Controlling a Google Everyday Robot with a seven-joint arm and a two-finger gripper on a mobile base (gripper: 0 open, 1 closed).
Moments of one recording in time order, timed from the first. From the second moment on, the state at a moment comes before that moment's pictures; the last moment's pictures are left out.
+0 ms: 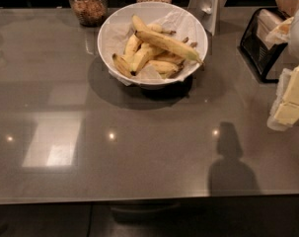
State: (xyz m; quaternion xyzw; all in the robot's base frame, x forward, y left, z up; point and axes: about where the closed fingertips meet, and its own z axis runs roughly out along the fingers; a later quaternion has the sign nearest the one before) arm 0.438 -0.217 0.976 -0.60 0.78 -0.03 0.16
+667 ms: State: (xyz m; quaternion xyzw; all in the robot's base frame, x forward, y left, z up) arm 0.452 -0.201 0.975 -0.61 0.77 -0.02 0.19
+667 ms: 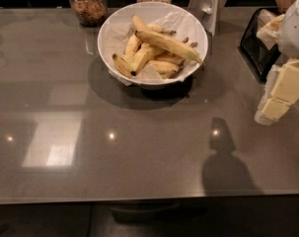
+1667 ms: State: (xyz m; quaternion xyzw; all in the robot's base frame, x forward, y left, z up) arm 0.483 -0.165 0.979 -0.60 0.76 0.04 0.26
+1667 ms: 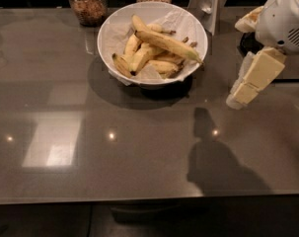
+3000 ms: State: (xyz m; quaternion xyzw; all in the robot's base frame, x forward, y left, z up) arm 0.519 -0.136 0.977 -0.58 0.72 0.10 0.36
